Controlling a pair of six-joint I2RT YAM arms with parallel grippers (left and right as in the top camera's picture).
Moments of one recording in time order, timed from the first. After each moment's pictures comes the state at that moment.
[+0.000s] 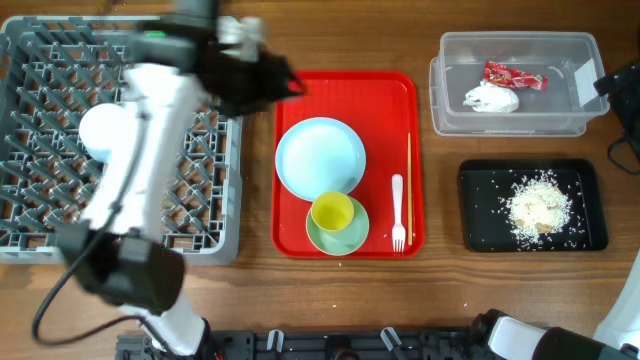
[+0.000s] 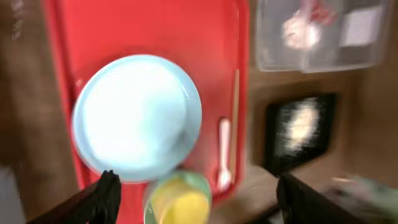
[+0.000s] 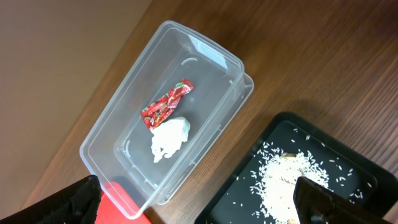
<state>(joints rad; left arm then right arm) -0.28 1.86 1.88 -1.21 0.46 -0.36 -0.47 1.41 1.60 -1.05 -0.03 0.55</state>
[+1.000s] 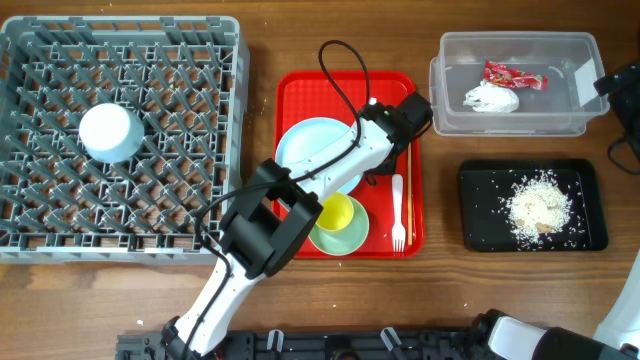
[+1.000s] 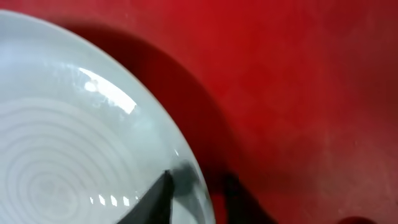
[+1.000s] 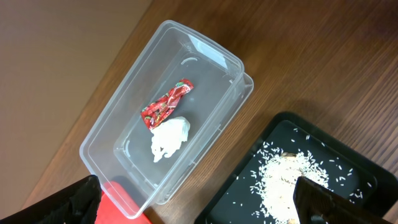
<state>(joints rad) -0.81 2.34 1.88 -0.98 -0.25 -0.59 -0.47 1.41 1.60 -1.05 -0.03 0.55</state>
